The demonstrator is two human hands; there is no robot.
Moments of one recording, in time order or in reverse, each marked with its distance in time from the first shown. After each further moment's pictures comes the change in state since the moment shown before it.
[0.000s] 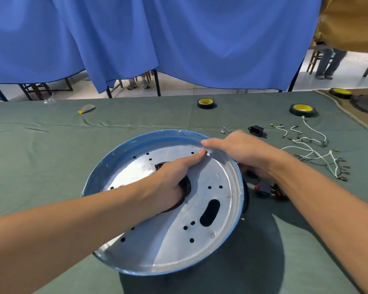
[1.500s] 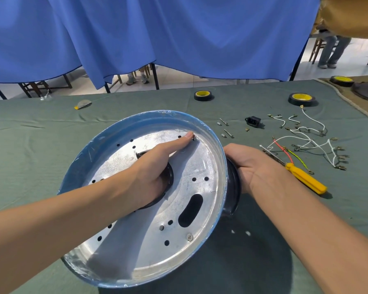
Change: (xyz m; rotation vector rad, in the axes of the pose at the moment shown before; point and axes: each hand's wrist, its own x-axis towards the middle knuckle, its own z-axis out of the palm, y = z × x) left_hand -0.022 0.010 0.005 0.030 0.142 0.099; right_hand -0.001 0.023 0.028 0.999 -0.193 0.499
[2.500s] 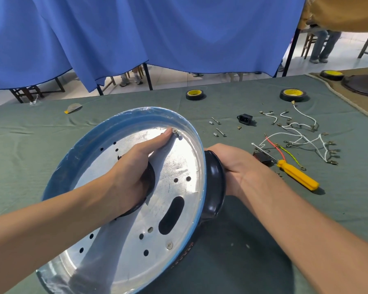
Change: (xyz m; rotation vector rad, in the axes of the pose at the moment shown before) left_hand -0.020 0.013 0.008 0.000 0.168 0.008; right_hand -0.010 0.010 0.006 0.054 -0.103 -0.119
